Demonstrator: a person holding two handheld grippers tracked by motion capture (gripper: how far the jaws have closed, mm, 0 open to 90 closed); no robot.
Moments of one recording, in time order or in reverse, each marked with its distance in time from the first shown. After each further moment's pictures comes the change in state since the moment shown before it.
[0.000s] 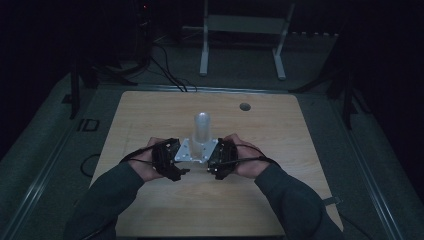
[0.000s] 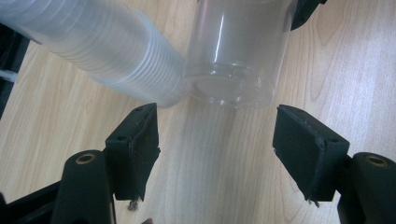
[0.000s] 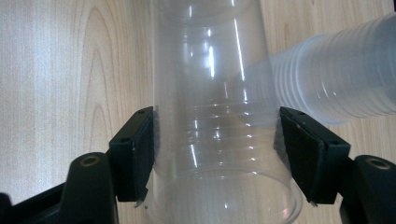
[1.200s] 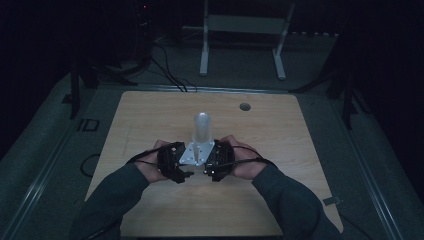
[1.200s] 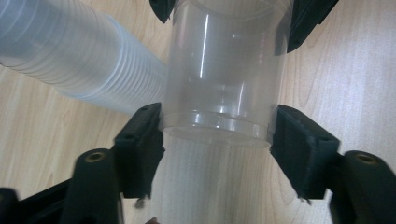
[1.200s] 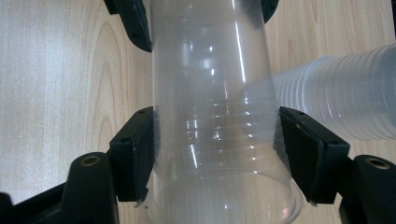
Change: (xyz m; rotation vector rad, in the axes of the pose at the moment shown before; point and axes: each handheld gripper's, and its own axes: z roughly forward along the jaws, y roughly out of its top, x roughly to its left) left arm -0.008 0.002 0.018 -0.041 -0.052 -0.017; right arm 0.004 0.008 0.000 -0.024 0.001 -0.042
